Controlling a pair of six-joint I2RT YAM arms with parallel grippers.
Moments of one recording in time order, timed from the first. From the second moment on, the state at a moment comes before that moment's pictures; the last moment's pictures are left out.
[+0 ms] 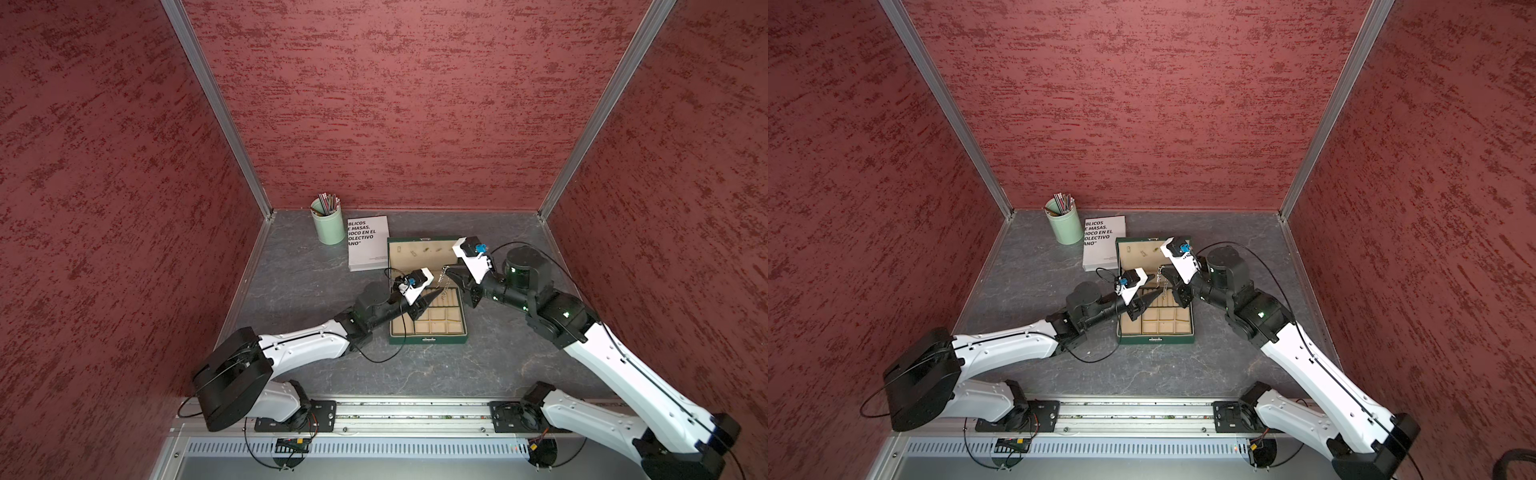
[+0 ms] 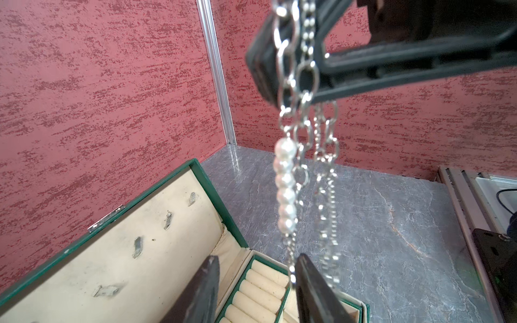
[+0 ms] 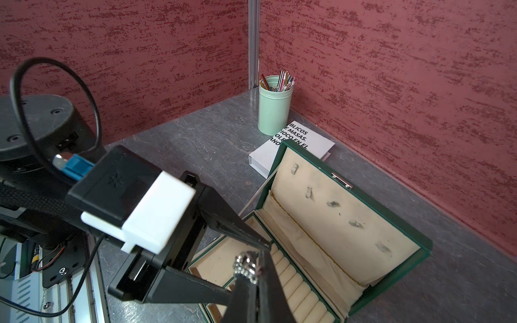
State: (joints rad) left arm -0.90 1.37 0.67 0.66 0.12 0.13; right arm 0.65 0.98 1.07 -0.44 -0.23 -0.11
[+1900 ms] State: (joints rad) left arm -0.81 1.32 1.04 0.08 -0.13 0.36; right arm 0.66 1.34 0.75 0.35 -0.22 0.25
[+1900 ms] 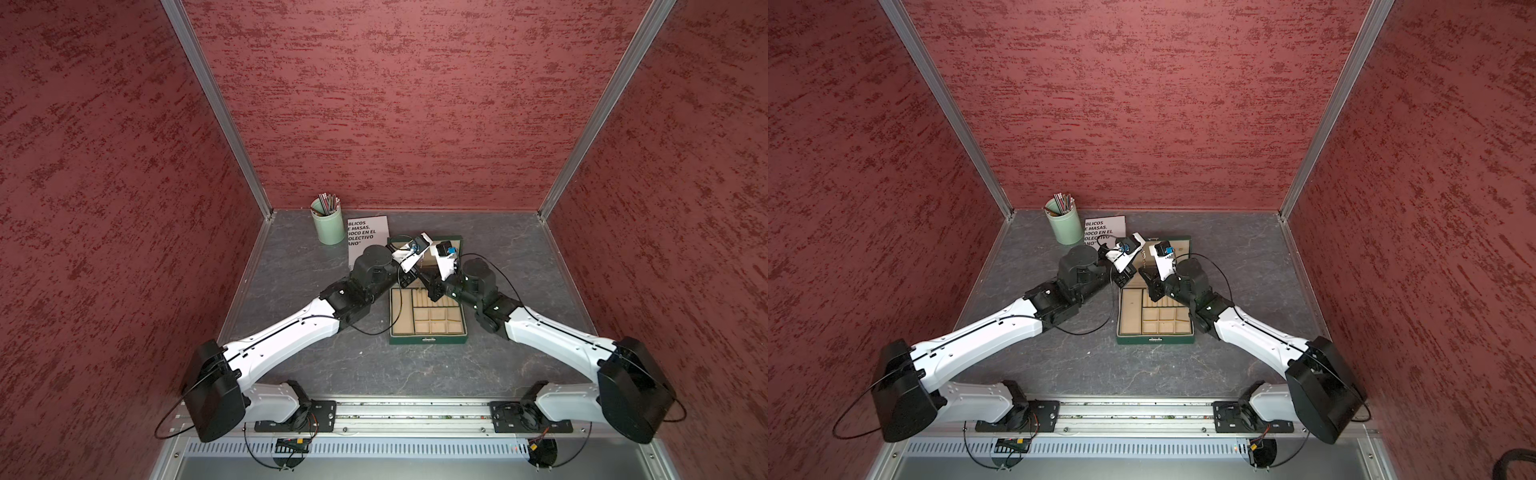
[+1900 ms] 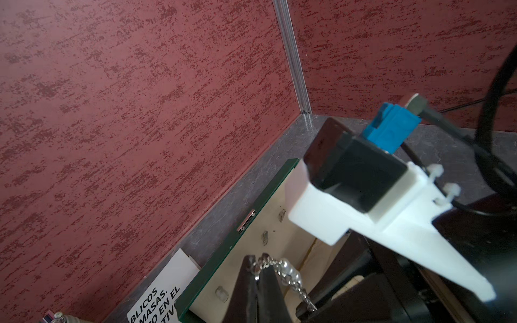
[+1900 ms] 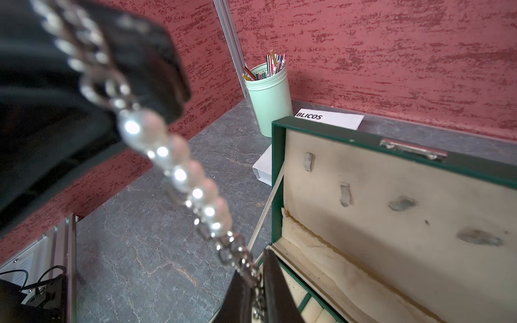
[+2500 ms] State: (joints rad) left arm -0.78 1.33 1.08 0.08 -0.12 0.36; right arm 0.66 1.41 0.77 0.49 -0.23 0.28
